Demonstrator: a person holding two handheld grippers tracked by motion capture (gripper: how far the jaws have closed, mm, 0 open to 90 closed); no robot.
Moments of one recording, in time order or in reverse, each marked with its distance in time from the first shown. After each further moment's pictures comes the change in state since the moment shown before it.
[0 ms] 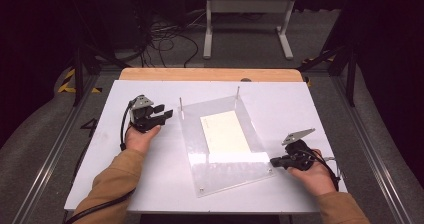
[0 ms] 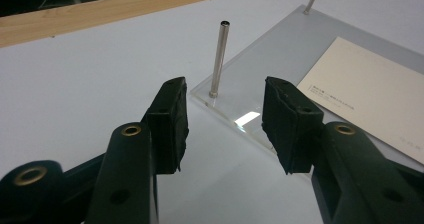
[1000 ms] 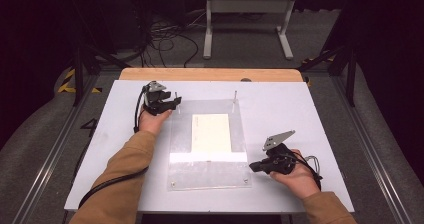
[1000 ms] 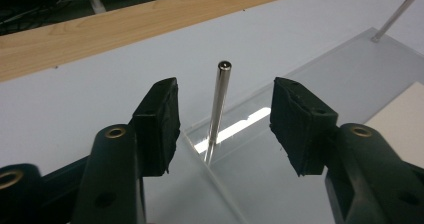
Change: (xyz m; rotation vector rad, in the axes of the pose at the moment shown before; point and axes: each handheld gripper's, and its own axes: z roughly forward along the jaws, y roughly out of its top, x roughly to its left) left arm 0.017 0.033 0.061 0.040 0.080 0.000; right arm 0.039 0.028 0.018 -0.056 0.144 -0.141
